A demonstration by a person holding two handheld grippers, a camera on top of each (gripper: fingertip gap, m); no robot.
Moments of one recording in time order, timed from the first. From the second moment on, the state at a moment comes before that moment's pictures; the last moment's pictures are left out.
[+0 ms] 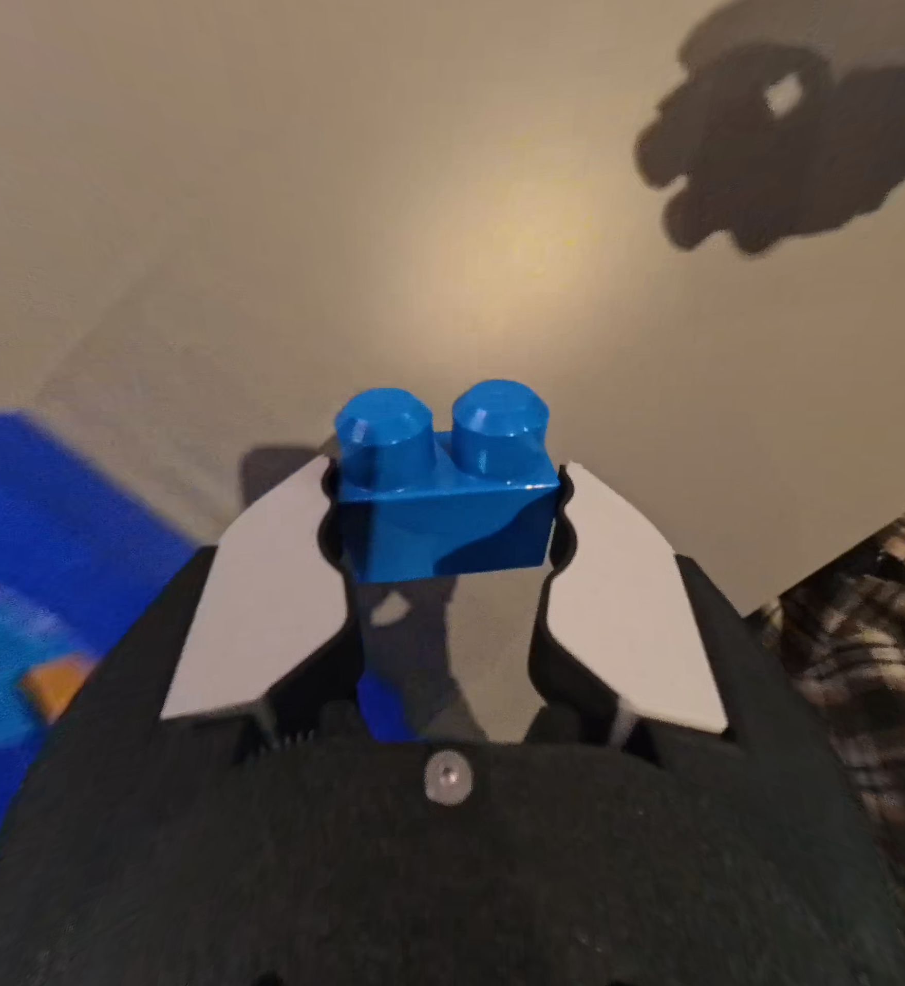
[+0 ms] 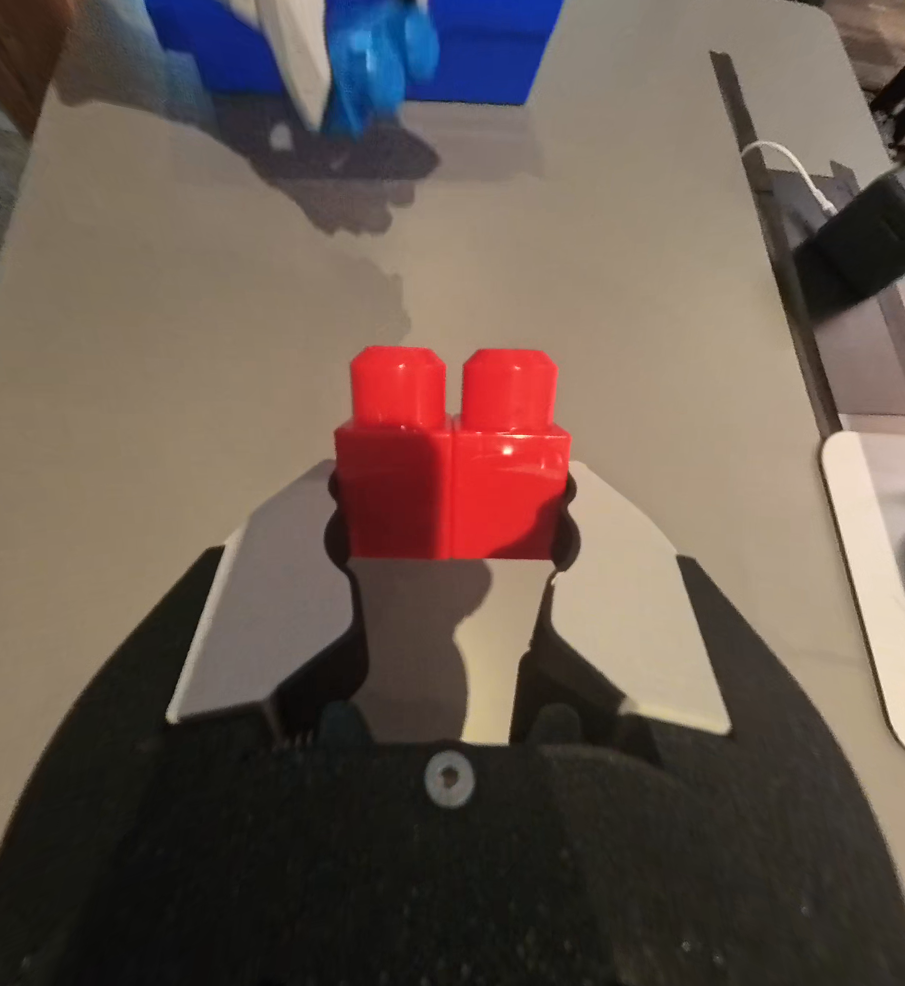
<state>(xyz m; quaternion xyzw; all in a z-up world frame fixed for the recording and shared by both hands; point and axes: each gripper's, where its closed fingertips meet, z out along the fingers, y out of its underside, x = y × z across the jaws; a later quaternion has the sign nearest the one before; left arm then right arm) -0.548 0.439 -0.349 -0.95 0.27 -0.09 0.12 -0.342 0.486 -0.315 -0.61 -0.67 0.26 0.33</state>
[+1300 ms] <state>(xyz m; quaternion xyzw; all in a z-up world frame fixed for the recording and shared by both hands) -0.451 0.460 -0.376 -0.71 0.70 -0.08 -0.02 -0.290 0.507 -0.276 -0.61 -0.65 0.27 0.38</state>
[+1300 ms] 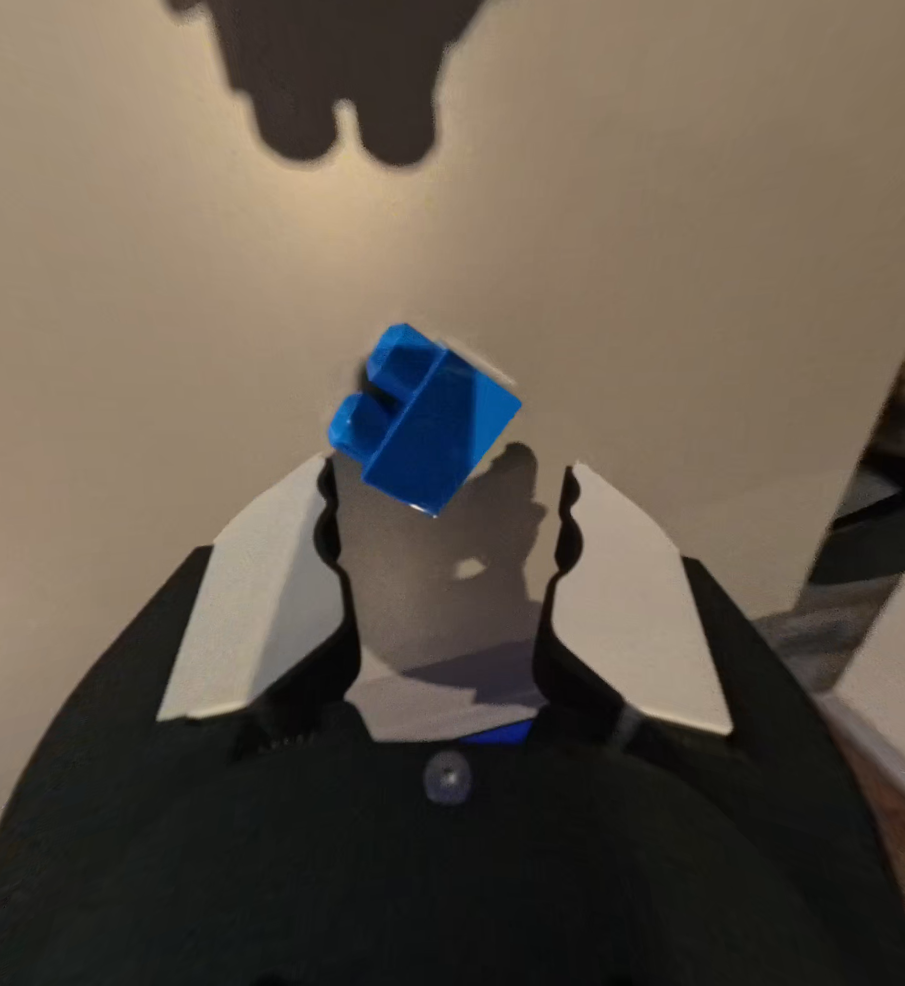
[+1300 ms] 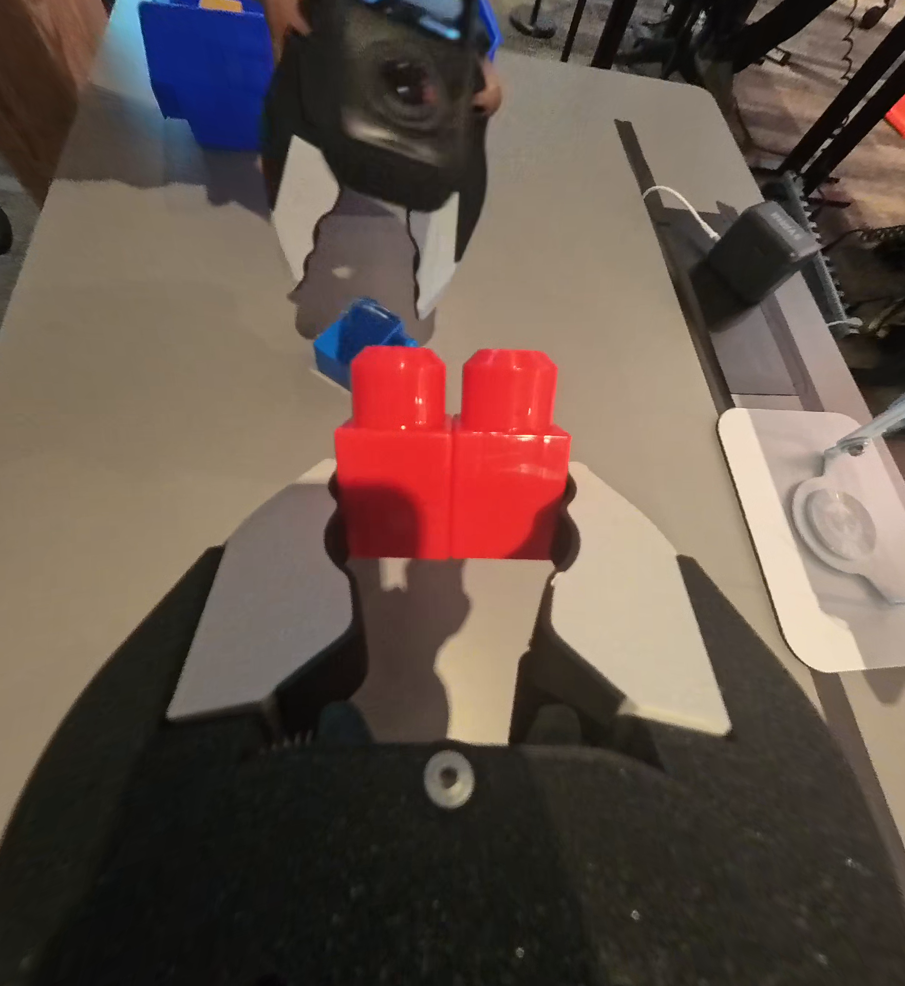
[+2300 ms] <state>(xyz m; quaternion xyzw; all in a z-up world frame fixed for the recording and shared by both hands) -0.461 0.475 -0.432 -0.56 0.82 0.03 -0.04 -0.289 0.509 -0.275 -0.60 -0.64 0.30 0.38</state>
